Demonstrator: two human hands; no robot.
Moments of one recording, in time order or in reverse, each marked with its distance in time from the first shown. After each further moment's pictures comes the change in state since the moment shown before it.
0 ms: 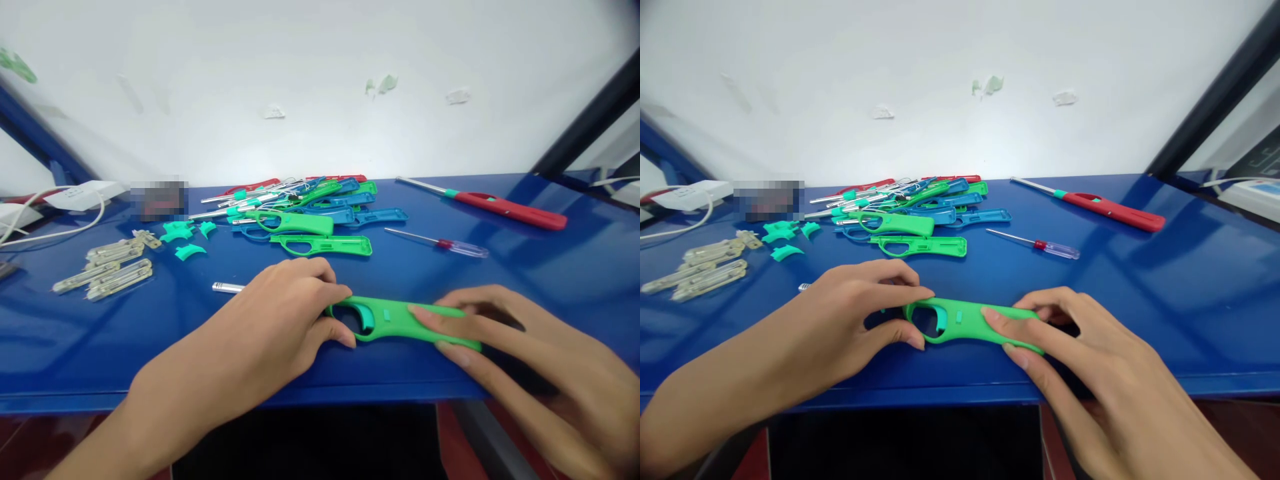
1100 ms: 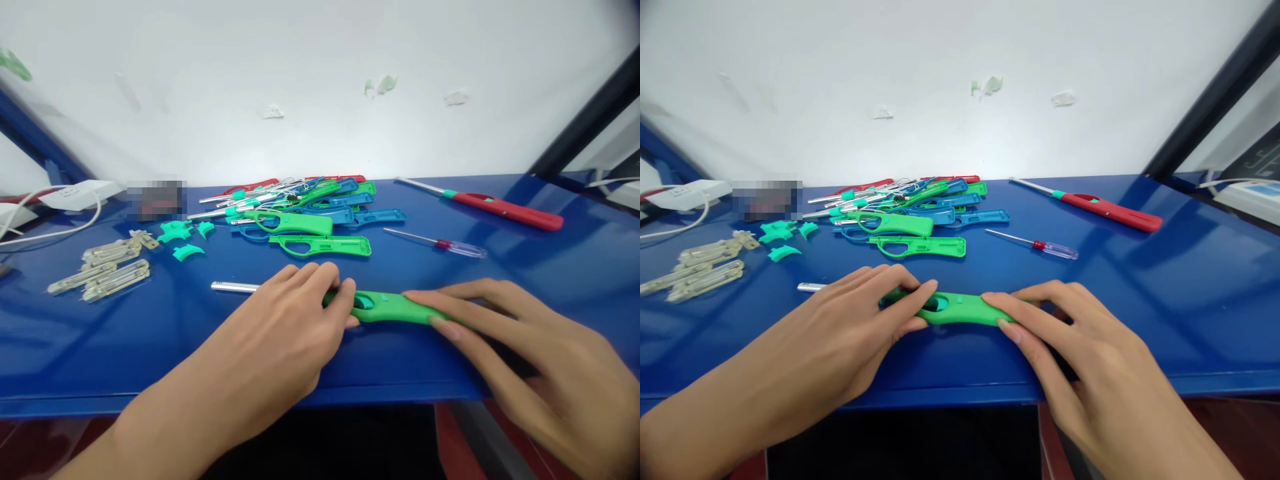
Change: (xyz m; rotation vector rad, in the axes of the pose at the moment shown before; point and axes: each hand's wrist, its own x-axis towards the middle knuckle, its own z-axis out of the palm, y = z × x) left_hand -0.006 0.023 0.005 0.511 0.088 0.240; right_hand 0.019 -0.012 0.003 -0.091 0.129 -0.066
